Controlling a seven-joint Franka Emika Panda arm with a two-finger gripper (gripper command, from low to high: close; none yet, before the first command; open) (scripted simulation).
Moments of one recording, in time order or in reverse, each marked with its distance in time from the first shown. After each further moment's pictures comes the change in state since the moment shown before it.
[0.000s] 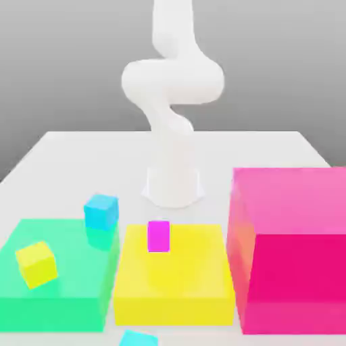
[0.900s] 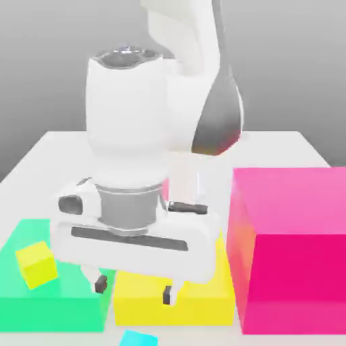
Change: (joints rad) arm -0.064 0.985 -0.025 0.032 0.014 0.274 0.112
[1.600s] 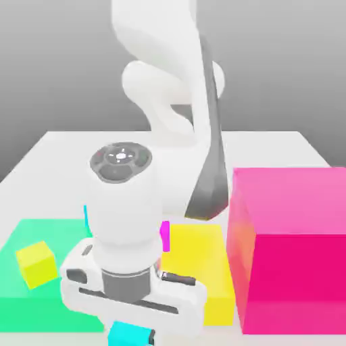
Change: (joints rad) arm -0.004 0.003 -0.002 -0.057 0.003 0.003 0.003
